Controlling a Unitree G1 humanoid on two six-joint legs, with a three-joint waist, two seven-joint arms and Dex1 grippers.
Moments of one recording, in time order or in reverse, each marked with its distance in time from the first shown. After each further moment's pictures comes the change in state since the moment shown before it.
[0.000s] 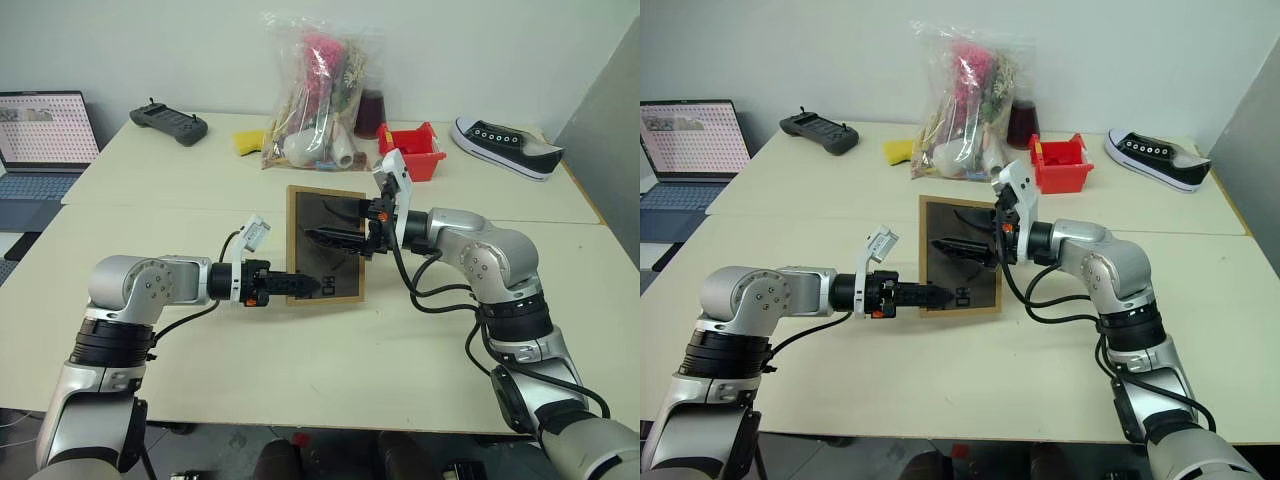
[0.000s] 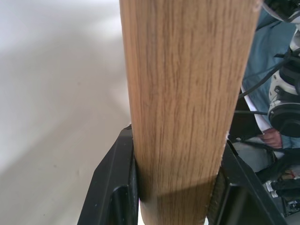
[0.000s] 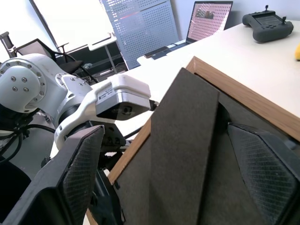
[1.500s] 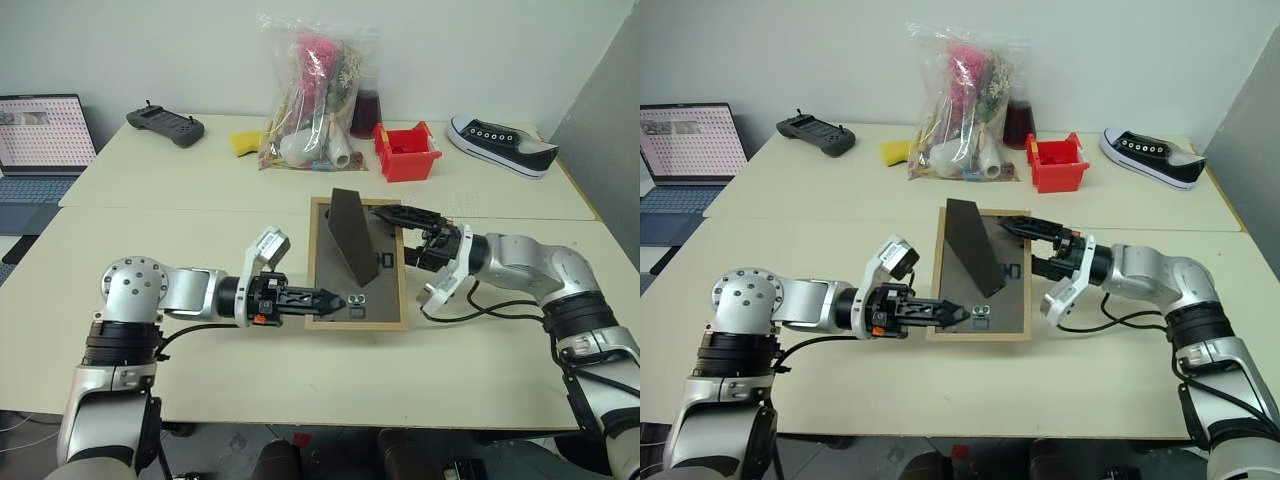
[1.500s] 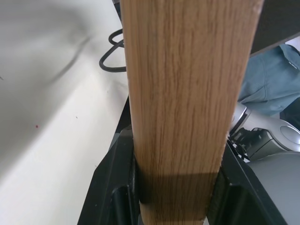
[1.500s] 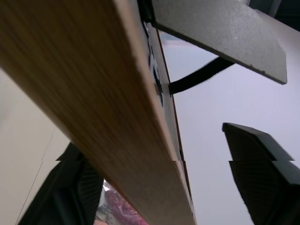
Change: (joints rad) left arm 0.016 -0.075 0.095 0.050 -0.652 0.336 0.362; right arm 0.030 -0.358 0.106 0.520 -1.439 -2.094 -0.869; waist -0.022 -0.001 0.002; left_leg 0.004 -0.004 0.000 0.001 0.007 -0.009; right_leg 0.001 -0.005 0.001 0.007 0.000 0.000
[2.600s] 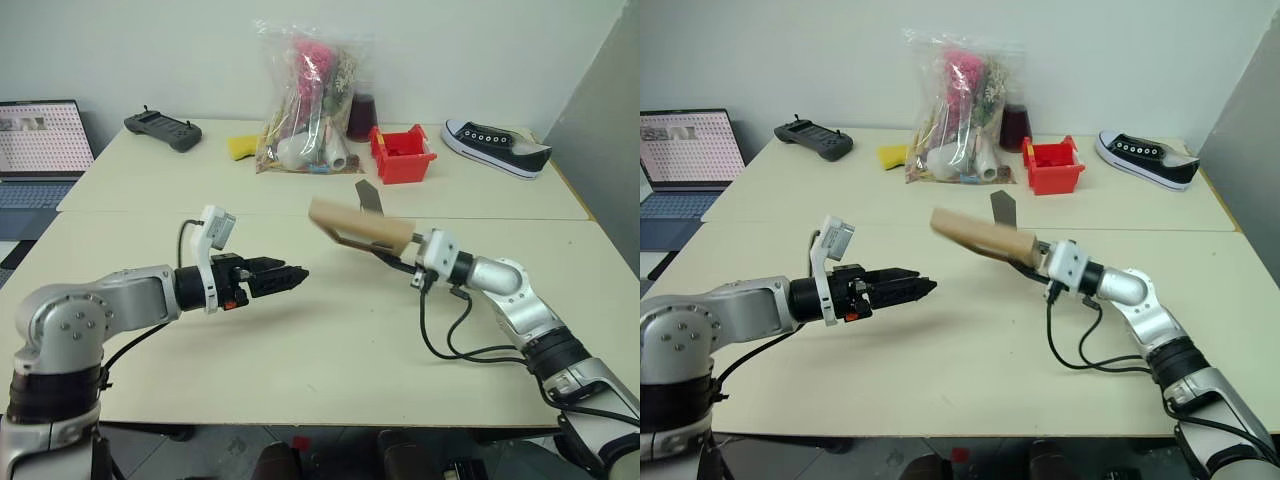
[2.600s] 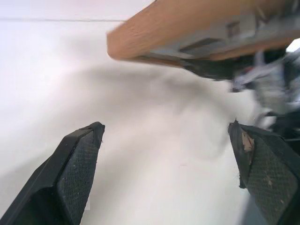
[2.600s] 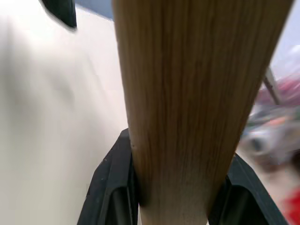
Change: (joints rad) left arm 0.270 0.172 0.154 -0.492 0.363 -0.467 0.160; right arm 0.161 0.093 0.182 -0.171 1.332 1.070 0.865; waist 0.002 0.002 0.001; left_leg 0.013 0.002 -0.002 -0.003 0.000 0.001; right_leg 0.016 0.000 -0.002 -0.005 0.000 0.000
